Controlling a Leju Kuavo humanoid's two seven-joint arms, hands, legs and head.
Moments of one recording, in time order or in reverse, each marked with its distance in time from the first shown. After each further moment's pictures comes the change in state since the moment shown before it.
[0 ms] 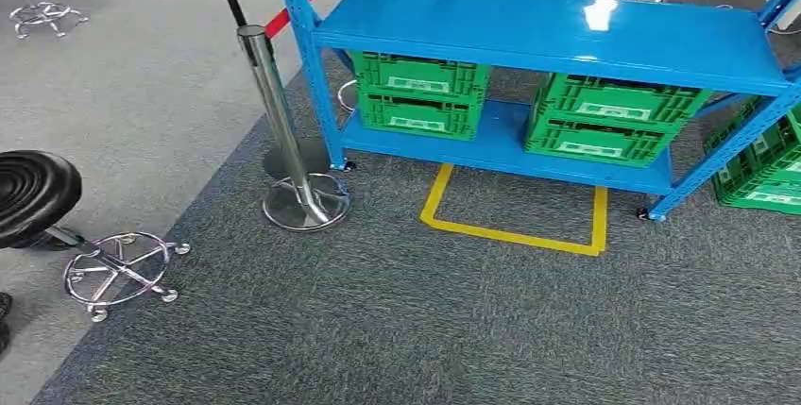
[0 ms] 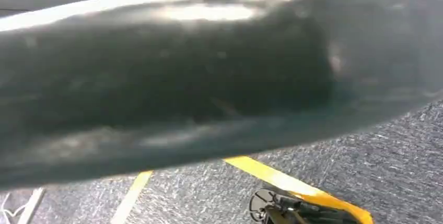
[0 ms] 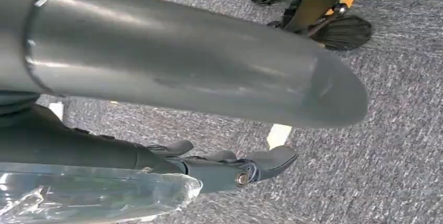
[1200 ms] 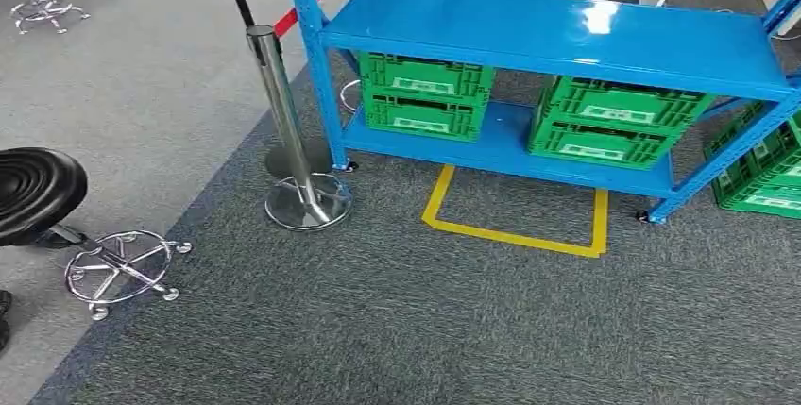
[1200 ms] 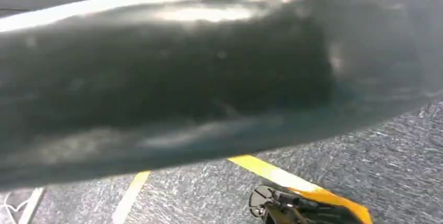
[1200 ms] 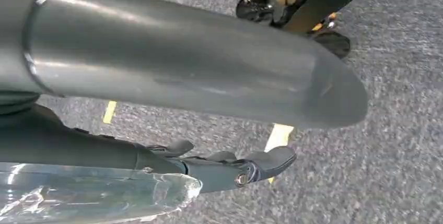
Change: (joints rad) left arm 0.004 -0.002 0.015 0.000 0.000 -0.016 -0.006; right arm 0.000 0.004 -0.079 -0.009 -0.004 0.063 -0.030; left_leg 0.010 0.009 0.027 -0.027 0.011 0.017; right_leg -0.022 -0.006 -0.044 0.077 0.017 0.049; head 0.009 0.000
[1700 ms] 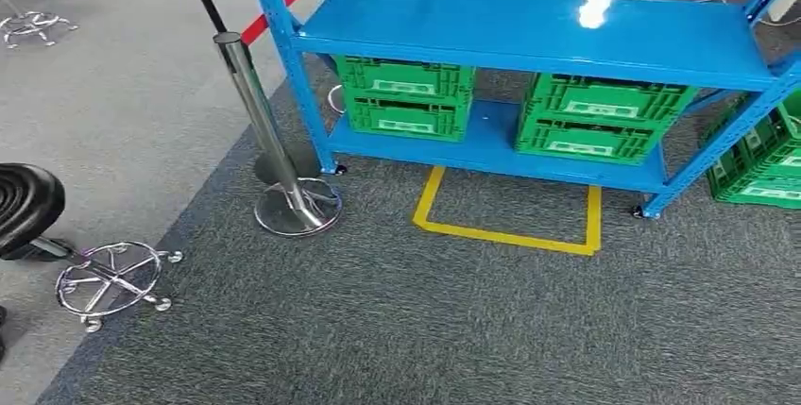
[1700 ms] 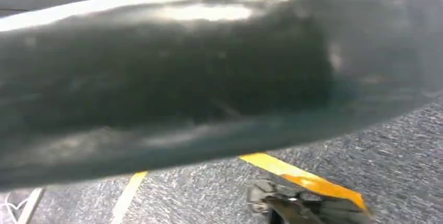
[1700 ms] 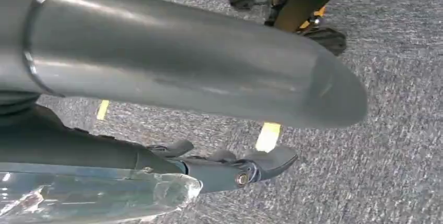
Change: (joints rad) left arm 0.002 0.002 0.001 0.000 0.000 0.001 0.000; right arm -0.008 0.001 -0.015 0.001 0.022 0.000 0.000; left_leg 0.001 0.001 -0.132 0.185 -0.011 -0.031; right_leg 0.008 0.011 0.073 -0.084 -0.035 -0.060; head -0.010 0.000
